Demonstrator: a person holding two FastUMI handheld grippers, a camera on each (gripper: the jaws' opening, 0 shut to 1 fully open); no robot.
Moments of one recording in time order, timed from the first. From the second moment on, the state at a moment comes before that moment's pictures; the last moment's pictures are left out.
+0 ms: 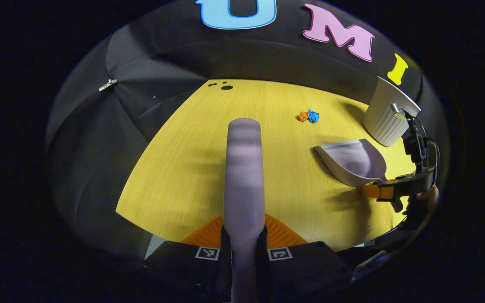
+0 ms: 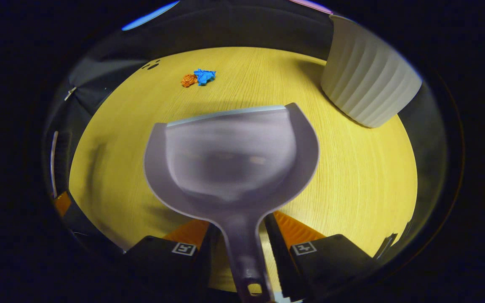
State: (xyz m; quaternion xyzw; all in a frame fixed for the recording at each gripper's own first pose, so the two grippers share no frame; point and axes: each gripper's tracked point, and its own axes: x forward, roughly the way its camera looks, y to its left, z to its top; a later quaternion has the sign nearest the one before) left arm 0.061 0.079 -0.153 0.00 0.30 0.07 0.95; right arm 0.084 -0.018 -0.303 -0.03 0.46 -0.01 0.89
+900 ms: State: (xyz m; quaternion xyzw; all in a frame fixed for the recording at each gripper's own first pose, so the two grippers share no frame) left arm 0.257 0.065 -0.127 0.12 0.35 -0.04 0.93; right arm 0.078 -0.054 -0.279 -0.11 0.45 0.09 0.88
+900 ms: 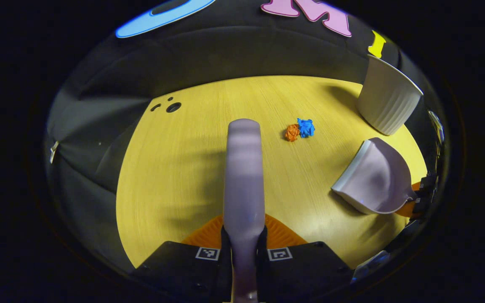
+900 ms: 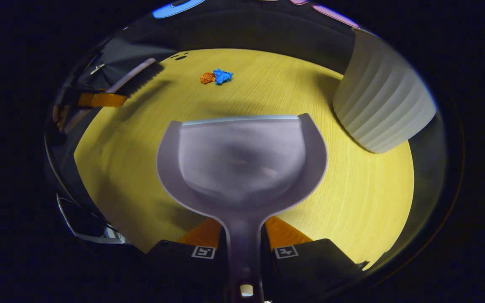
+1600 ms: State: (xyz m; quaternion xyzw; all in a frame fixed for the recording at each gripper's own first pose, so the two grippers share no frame) left arm 0.402 -0.004 -0.120 0.35 0.36 -0.19 0.84; right arm 0.078 -0.071 -0.270 -0.17 0.46 0.16 0.86
